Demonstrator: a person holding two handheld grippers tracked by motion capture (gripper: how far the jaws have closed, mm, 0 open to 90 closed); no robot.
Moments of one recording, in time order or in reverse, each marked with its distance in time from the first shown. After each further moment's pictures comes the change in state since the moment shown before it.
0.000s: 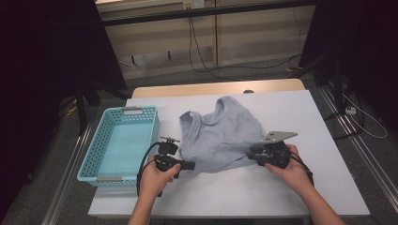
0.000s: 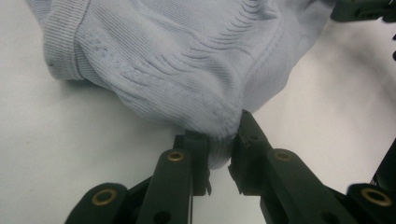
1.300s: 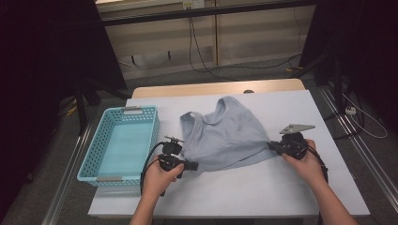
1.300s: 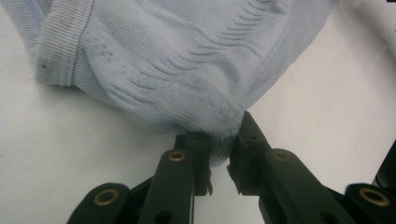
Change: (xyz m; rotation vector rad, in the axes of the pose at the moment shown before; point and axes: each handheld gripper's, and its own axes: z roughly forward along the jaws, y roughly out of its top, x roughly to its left) left arm -0.002 0.003 0.009 0.023 -0.008 0.007; right arm -0.053 -0.017 -0.015 0.073 -0.164 0.122
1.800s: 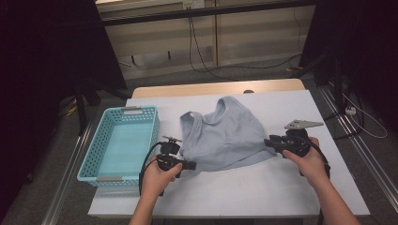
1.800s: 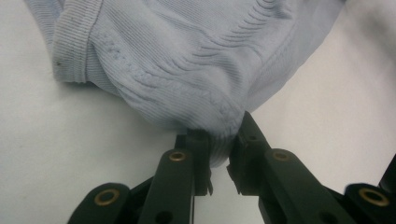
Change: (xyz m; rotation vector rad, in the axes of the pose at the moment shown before) left arm 0.004 -0.001 -0.002 -0.009 0.016 -0.020; right arm 0.000 0.012 -0.015 -0.126 0.070 0.074
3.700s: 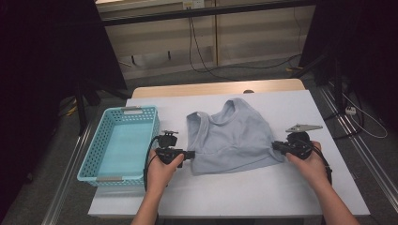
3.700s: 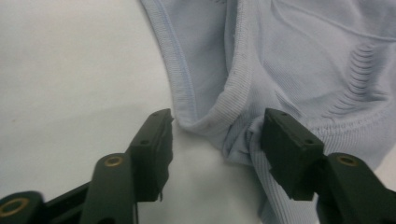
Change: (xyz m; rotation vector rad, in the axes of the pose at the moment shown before) left arm 0.015 0.016 0.014 -0.134 0.204 -0.066; right arm -0.010 -0.017 0.003 0.108 -0.103 0.028
